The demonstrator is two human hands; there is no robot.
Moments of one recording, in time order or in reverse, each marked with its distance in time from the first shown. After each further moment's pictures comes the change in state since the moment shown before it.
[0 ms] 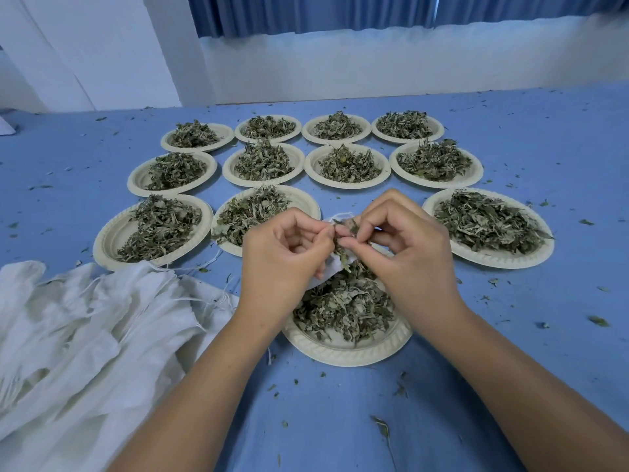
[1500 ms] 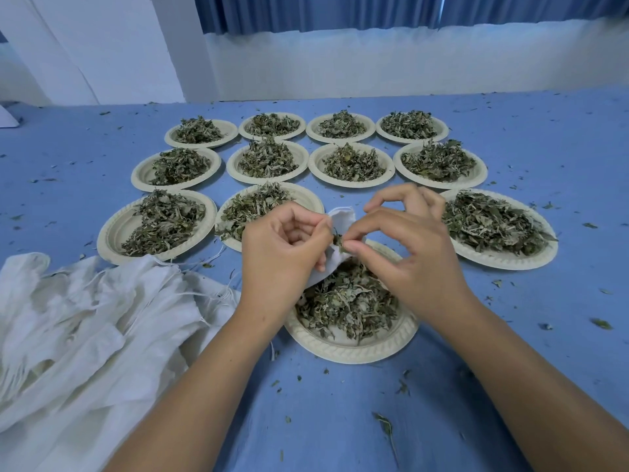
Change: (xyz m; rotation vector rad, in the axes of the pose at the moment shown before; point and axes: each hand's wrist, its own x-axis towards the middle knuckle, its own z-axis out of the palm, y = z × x) left_hand 0.002 0.002 -0.002 -0.054 0.058 -0.022; right_hand 0.006 -0.001 -0.008 -0.410 -0.101 -0.188
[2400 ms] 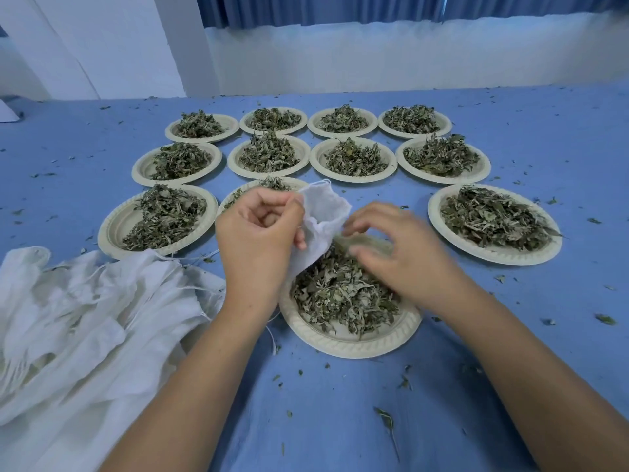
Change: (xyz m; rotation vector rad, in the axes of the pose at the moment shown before) left_hand 0.007 0.003 -0.006 -0.068 0.239 -0.016; right_hand 0.001 0.013 0.003 0.071 -0.370 0.300
